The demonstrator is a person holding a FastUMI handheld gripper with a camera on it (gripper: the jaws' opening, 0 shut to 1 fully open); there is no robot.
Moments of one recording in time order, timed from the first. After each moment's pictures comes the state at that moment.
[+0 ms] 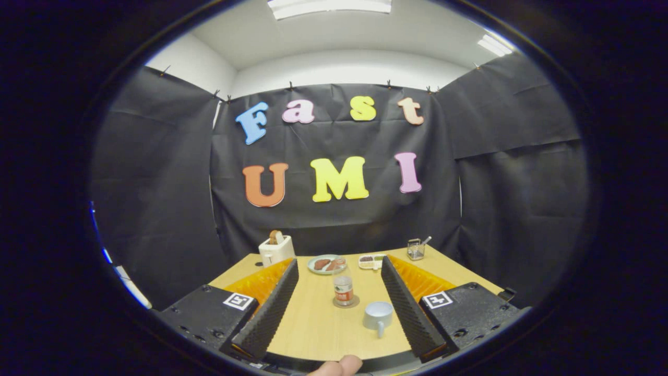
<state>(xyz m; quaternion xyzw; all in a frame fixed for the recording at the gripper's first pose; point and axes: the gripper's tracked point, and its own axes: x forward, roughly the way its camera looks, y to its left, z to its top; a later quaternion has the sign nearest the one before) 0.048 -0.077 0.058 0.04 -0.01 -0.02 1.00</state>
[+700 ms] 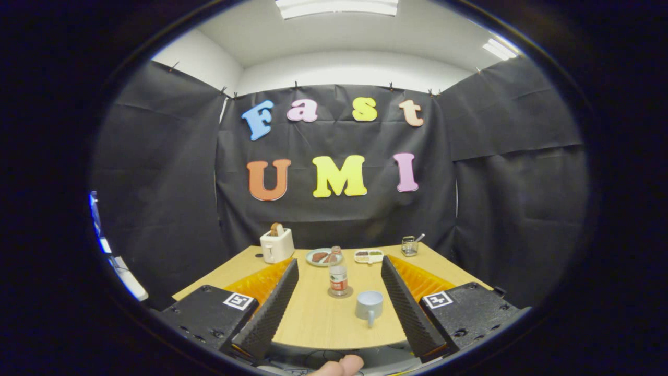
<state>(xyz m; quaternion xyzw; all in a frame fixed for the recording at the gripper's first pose) 0.011 -0.087 0.041 0.02 0.00 -0.03 1.00</state>
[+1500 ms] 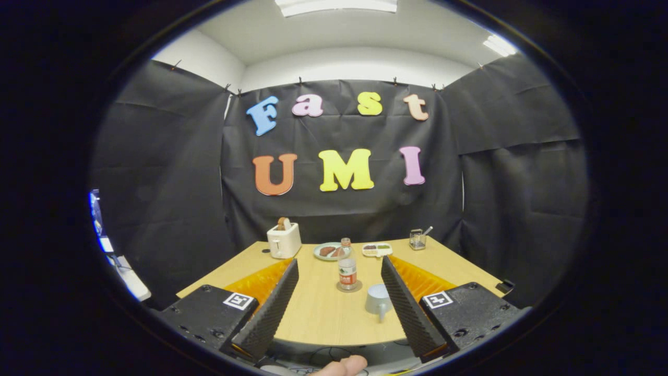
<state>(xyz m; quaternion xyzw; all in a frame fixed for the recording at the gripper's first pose) 0.011 -0.075 0.021 0.03 0.01 -0.02 1.00</state>
